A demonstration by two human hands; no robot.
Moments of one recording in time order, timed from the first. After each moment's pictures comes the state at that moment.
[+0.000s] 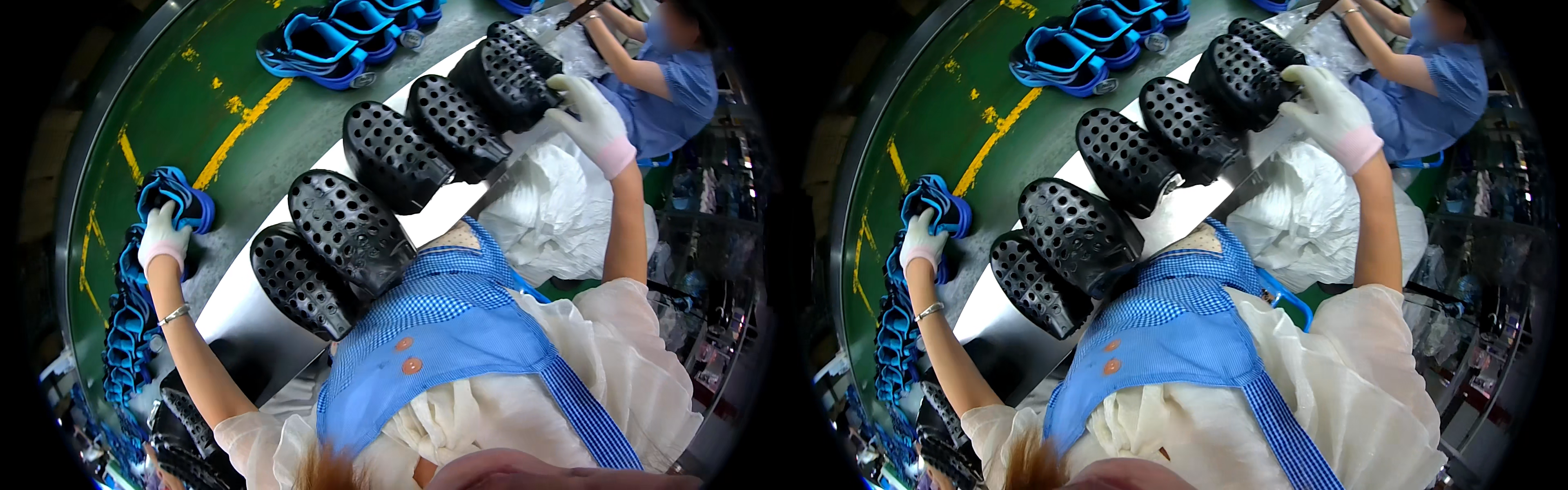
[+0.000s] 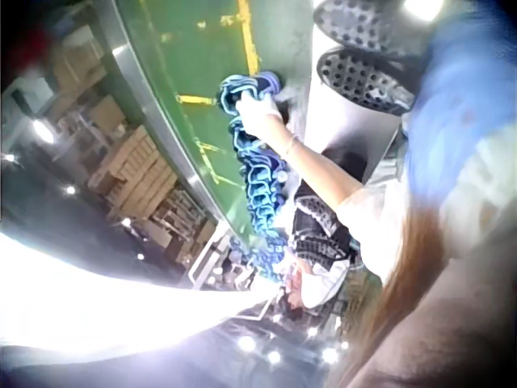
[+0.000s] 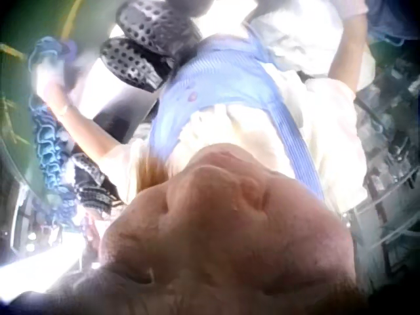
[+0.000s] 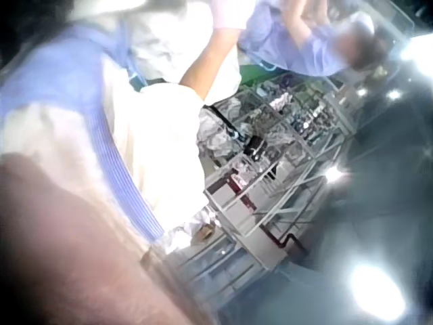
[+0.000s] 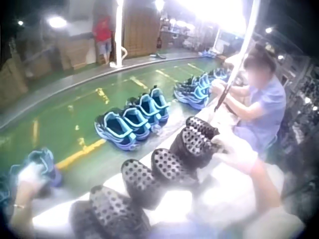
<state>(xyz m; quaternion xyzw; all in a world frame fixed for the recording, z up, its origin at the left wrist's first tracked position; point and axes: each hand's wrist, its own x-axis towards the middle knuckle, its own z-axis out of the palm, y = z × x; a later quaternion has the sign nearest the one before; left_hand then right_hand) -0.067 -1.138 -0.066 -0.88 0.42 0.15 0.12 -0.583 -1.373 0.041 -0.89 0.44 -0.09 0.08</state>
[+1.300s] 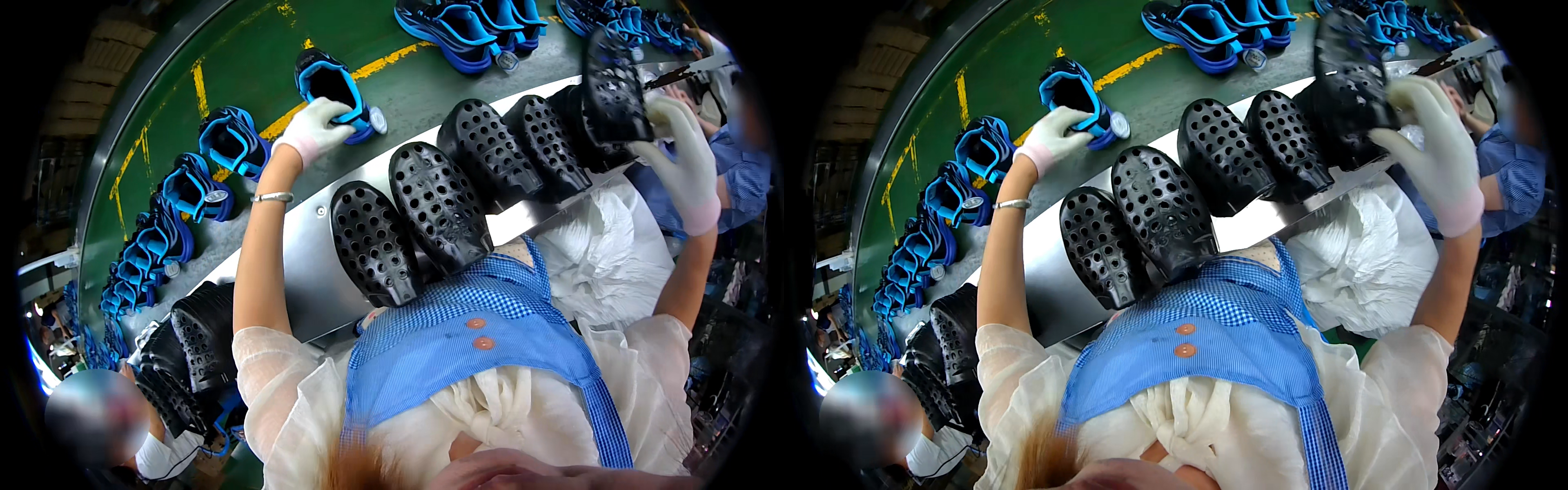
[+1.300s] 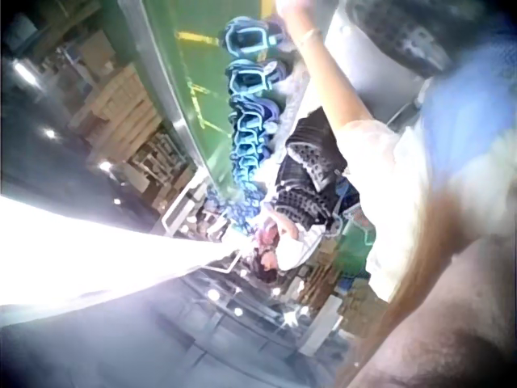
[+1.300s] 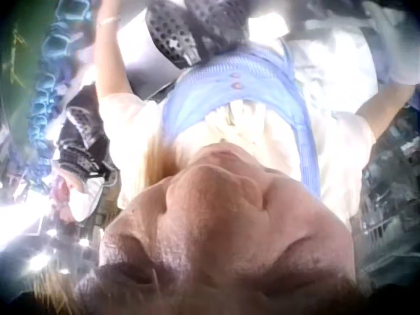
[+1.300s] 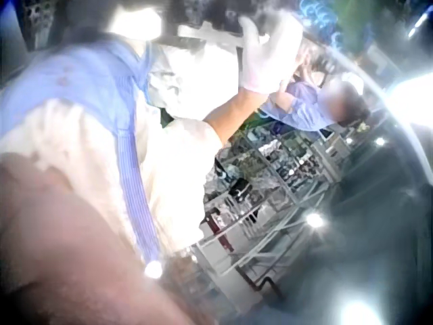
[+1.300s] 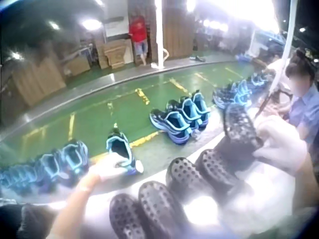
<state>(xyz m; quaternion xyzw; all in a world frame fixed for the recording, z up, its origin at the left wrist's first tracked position) -0.113 -1.205 -0.122 -0.72 0.62 0.24 -0.21 -0.521 -1.362 0.101 -0.95 0.27 -0.12 0.03</state>
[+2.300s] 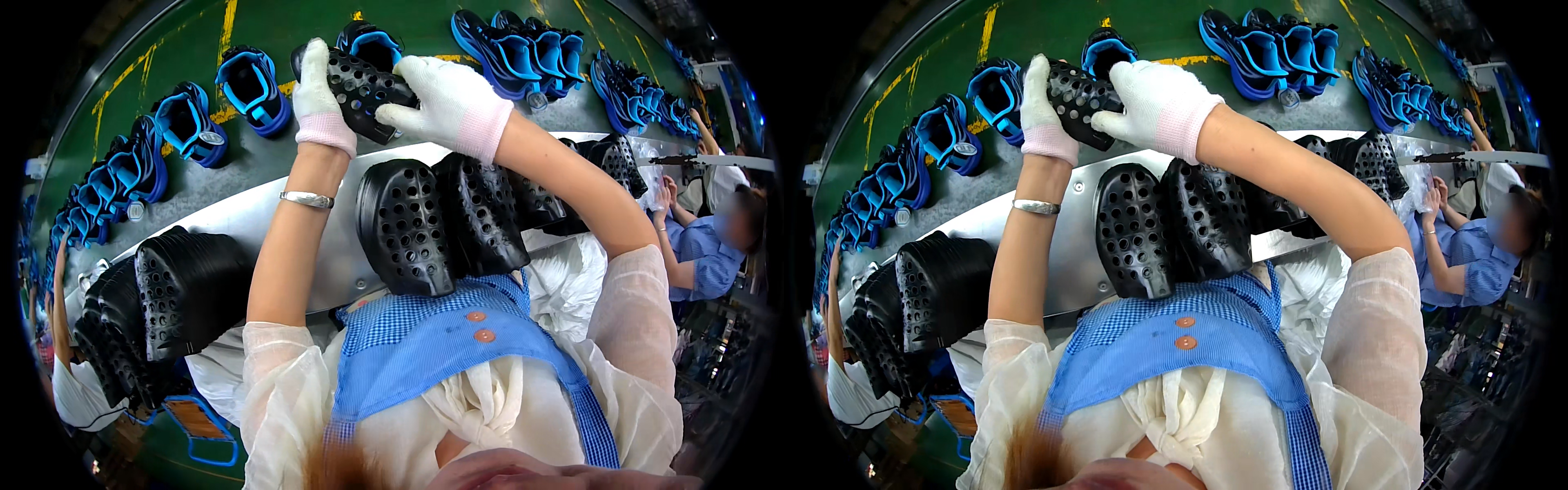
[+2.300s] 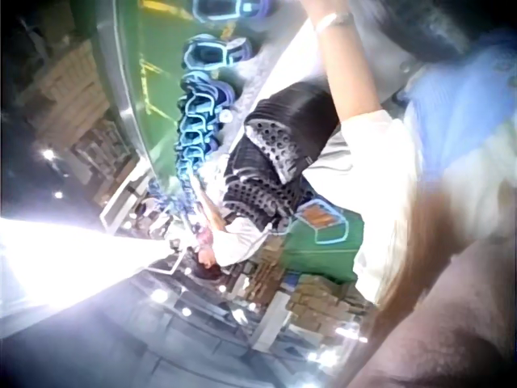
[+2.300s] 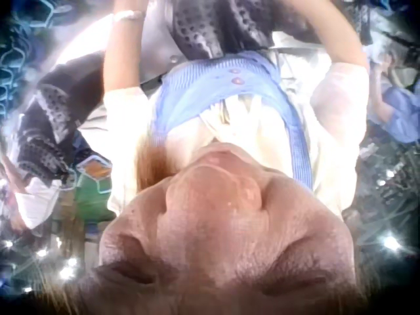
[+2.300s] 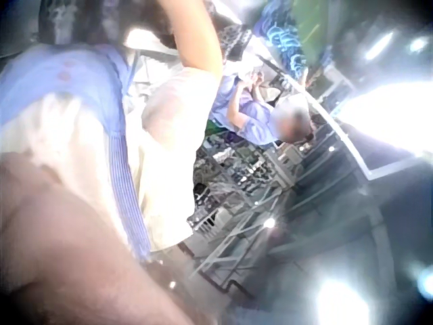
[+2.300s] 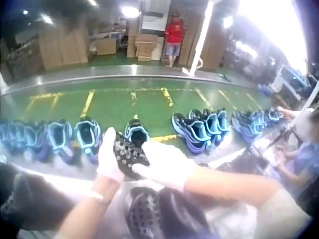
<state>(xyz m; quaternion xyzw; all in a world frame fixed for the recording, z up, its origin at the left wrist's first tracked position) -0.157 -1.176 -0.080 -0.40 -0.09 0.31 -0.86 -0.258 -1.277 -0.014 -0.98 0.10 0.01 0.14</state>
